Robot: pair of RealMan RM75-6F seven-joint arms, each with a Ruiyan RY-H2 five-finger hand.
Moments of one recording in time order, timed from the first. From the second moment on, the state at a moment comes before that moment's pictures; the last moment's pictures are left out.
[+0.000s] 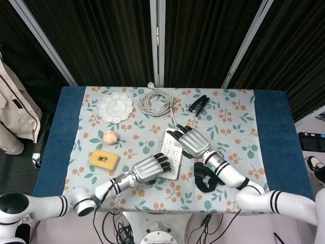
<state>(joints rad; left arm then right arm) -0.89 -1.67 -0.10 -1.38 1.66 0.75 0.12 0.84 -1.45 0.21 -1.51 -1.22 0.73 -0.36</state>
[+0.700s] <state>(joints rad) -0.91 -1.75 -0.04 -1.24 1.64 0.84 0.04 0.89 -1.61 0.16 -1.29 -1.22 0.75 -0.31</state>
